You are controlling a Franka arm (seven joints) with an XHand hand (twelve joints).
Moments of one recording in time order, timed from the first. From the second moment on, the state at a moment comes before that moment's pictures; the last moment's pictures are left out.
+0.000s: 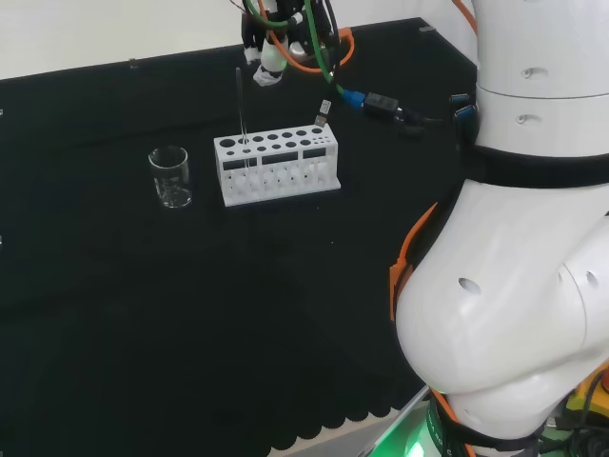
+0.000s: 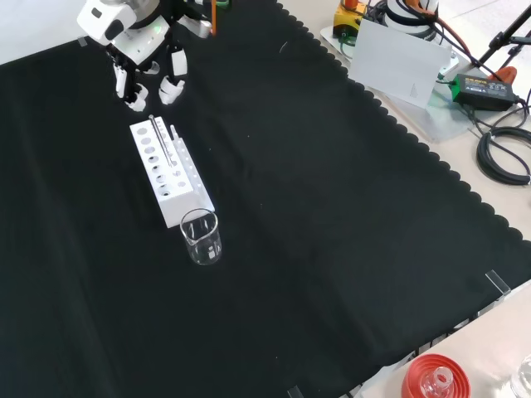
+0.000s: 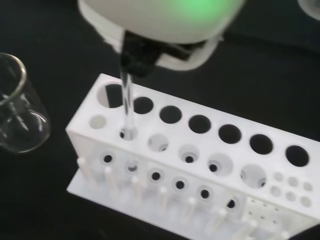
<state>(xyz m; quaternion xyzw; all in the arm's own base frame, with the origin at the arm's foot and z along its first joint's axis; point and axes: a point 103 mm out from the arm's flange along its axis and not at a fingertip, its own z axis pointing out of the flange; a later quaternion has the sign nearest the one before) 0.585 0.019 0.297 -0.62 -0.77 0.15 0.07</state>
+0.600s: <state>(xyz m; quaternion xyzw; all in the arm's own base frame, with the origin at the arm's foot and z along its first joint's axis) 0.581 0.009 0.297 -0.63 -0.75 0.16 0.06</state>
